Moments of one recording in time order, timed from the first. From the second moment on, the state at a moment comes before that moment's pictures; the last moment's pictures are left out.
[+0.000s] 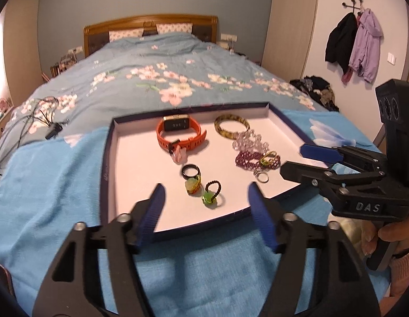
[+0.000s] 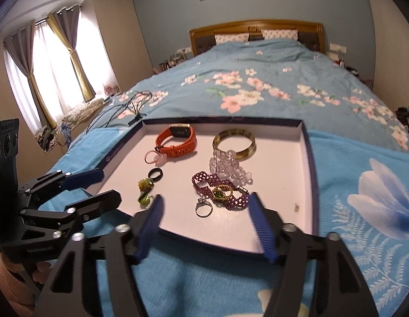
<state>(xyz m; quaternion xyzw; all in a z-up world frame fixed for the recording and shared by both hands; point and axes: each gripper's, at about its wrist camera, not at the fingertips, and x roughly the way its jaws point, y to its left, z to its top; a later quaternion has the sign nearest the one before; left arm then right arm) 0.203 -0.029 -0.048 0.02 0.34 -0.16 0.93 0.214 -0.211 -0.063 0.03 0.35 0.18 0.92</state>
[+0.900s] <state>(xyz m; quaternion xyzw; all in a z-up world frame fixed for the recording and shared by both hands) 0.056 -0.007 -0.001 0.01 0.14 -0.07 0.99 0.081 -0.208 -0.031 0.00 0.16 0.09 0.98</state>
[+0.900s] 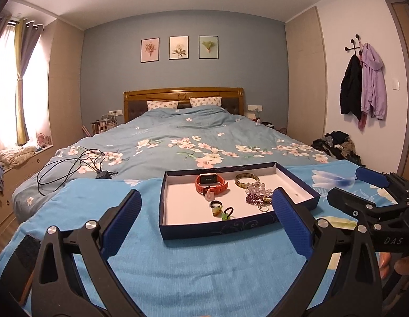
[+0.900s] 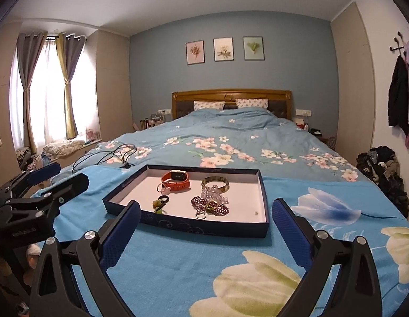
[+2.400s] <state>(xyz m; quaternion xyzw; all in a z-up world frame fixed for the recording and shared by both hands) 0.008 0.001 0.009 0.00 0.10 -0.04 0.99 0.047 -0.204 -0.023 -0.01 0.11 0.05 0.99</state>
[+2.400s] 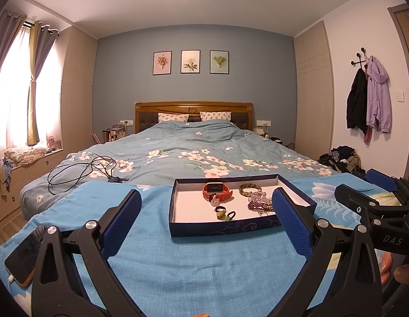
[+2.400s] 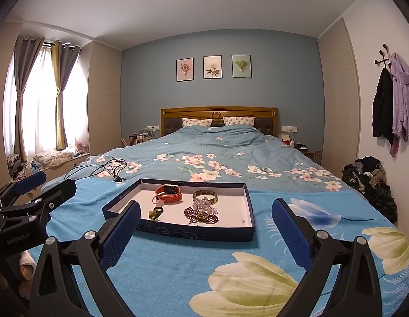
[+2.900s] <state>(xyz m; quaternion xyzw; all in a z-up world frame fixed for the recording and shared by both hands) 0.010 0.001 0.010 0.00 0.10 -0.04 0.99 0.047 -0.205 -0.022 0.00 0.11 0.05 0.99</state>
